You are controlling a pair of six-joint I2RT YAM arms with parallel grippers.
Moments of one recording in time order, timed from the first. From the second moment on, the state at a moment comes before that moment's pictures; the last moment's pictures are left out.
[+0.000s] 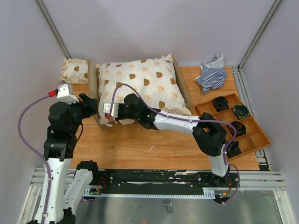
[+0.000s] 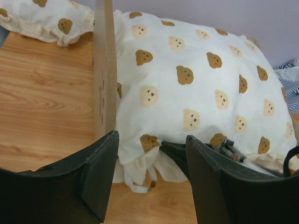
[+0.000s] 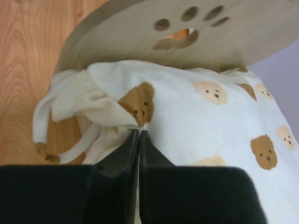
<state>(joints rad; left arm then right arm) -0.05 0.64 0.96 -0.52 -0.02 -0.36 1.05 1.97 1.47 0.20 -0.15 -0.74</state>
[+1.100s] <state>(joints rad) -0.27 0.95 0.66 -0.19 0.09 -0.15 0.85 2.04 1.71 0.20 -0.20 -0.10</state>
